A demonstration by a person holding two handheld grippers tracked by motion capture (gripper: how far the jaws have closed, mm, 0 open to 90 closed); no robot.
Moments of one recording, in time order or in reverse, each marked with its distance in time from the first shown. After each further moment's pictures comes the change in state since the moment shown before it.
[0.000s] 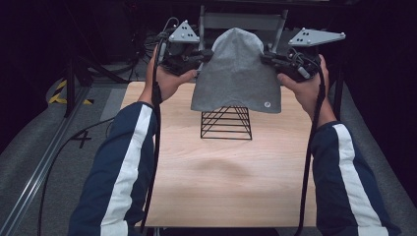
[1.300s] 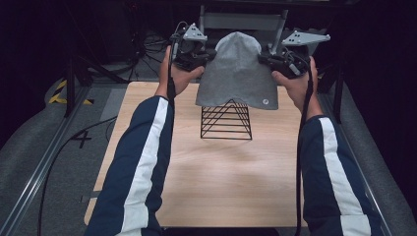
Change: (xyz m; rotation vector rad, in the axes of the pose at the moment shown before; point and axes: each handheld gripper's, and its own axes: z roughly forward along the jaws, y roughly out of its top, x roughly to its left) left arm 0.023 -0.025 0.056 0.025 0.018 -0.093; right arm -0.028 -0.030 0.040 0.020 -0.016 0.073
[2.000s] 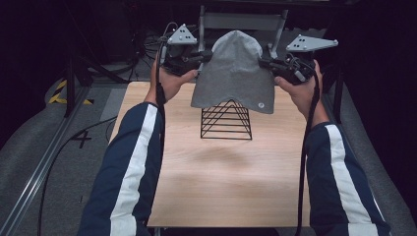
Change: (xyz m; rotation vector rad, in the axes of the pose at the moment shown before) left arm -0.012 -0.002 -0.037 -0.081 -0.049 0.032; right arm 0.017 0.003 -0.023 -0.036 0.045 -0.047
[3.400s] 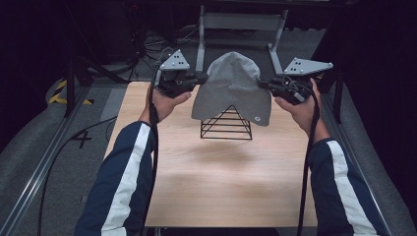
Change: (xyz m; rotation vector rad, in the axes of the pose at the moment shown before) left arm -0.011 -0.058 0.001 0.030 -0.075 -0.027; right arm 0.017 -0.043 -0.003 0.046 0.066 -0.021
